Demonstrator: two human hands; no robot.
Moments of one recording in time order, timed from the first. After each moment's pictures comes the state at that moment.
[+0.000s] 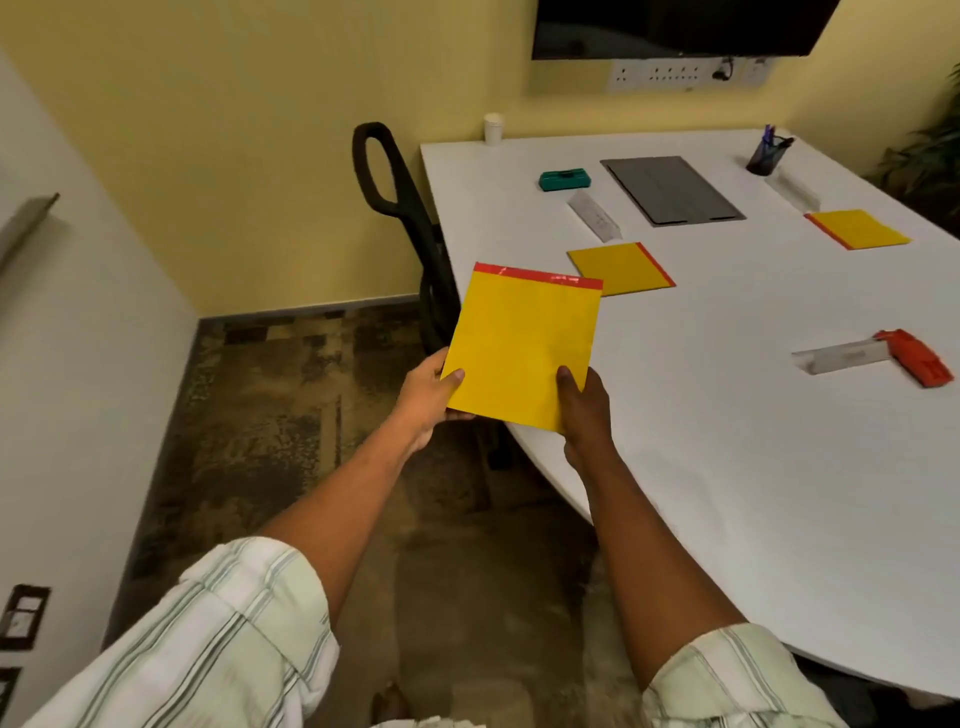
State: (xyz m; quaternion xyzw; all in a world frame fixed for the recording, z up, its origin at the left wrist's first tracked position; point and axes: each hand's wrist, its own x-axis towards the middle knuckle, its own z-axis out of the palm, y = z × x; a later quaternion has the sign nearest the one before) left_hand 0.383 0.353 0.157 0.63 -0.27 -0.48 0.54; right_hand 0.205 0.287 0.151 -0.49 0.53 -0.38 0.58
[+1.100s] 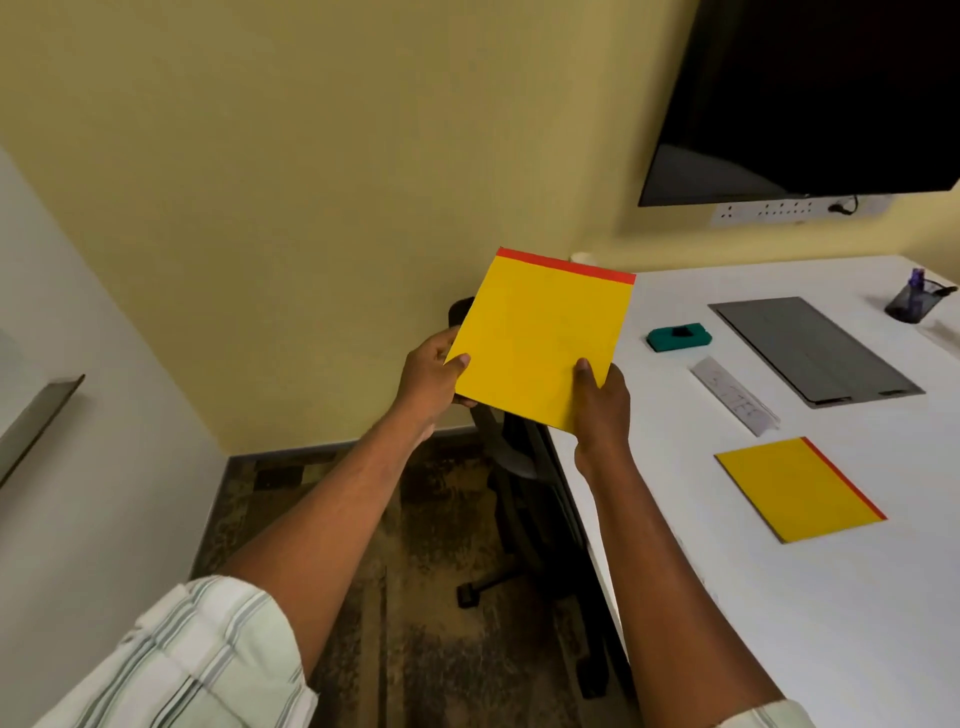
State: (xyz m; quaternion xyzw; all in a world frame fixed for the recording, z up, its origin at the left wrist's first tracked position) left_hand 0.777 0.050 0.269 0.65 -0.34 -0.34 0.59; right_hand 0.608 -0.008 0.252 -0.47 0.49 -0.47 0.56
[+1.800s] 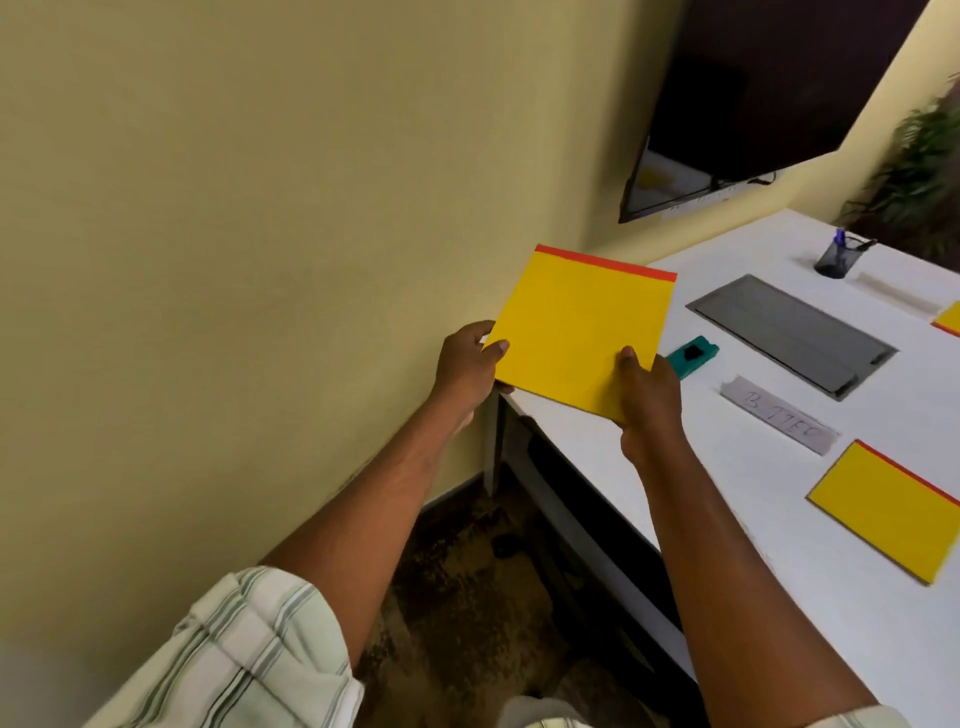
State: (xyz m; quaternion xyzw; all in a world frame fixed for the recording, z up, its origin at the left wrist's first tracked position) left_hand 1.007 -0.254 0.260 0.57 -0.46 -0.46 0.50; right_hand 0.823 -0.228 0.268 -0.31 0.63 -0.55 0.45
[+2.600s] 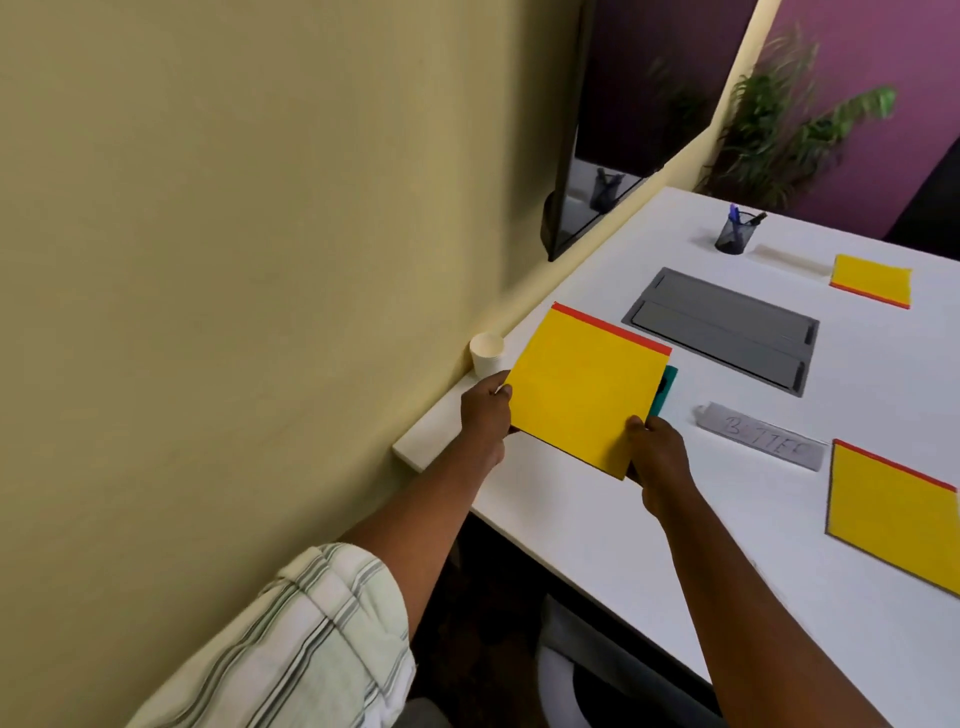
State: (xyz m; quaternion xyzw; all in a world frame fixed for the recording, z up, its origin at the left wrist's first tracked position) left_hand 0.942 -0.521 0.182 0.53 -0.37 -0.66 0.38; right_hand 0.781 -0.418 0.189 -0.18 0.74 -0.51 0.40
